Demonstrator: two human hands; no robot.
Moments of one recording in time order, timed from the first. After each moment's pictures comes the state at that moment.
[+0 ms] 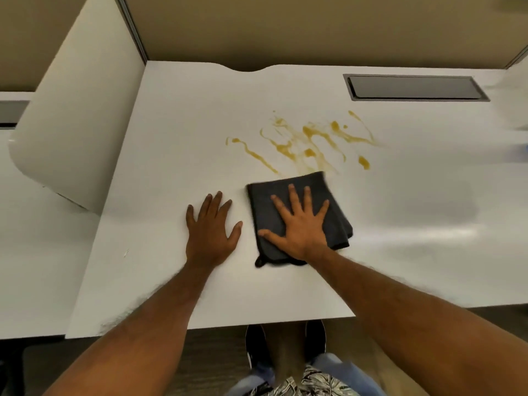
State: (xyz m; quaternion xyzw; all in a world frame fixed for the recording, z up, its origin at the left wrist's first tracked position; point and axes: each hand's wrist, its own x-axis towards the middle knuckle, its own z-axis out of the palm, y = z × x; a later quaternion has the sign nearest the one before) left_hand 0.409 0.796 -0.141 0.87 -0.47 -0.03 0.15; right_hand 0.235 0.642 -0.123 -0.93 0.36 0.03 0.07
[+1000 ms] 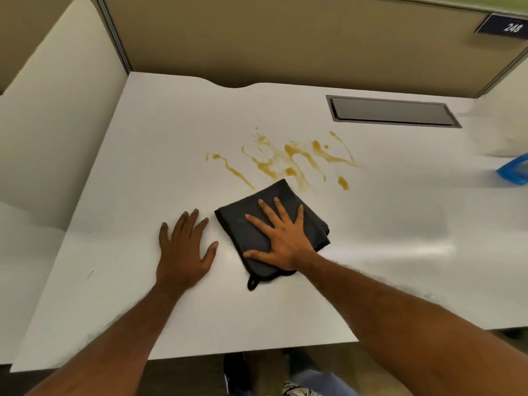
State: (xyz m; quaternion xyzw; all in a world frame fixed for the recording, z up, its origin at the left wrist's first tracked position) left_hand 0.407 0.796 -0.136 0.87 -0.47 -0.02 0.14; right_hand 0.231 0.600 -0.118 -0.97 0.23 0.04 0.06
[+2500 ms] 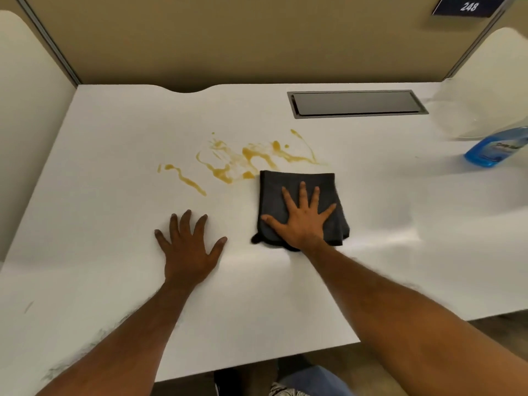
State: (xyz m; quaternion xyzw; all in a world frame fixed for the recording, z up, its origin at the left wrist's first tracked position) left_hand 0.335 0.695 -0.122 0.90 -0.43 -0.06 0.08; right_hand 0.159 0.491 -0.116 -0.87 0.48 0.04 0.10
